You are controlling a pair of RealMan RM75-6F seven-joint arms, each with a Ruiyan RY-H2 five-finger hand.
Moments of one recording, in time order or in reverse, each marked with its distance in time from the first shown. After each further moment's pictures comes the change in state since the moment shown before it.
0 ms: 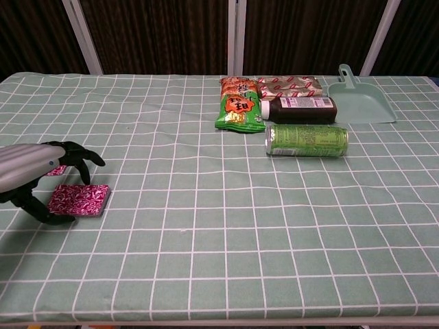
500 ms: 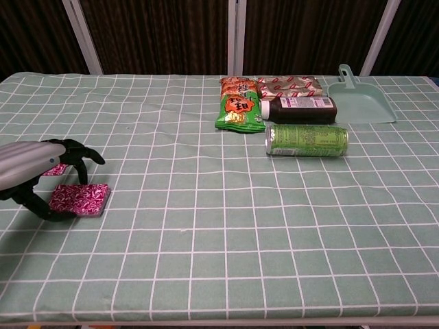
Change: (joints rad) left arm -0.004 -0.005 -0.005 0.010 -0.004 0.002 -0.002; right arm 0.001 0.000 0.001 -0.002 0.002 -0.002 -0.005
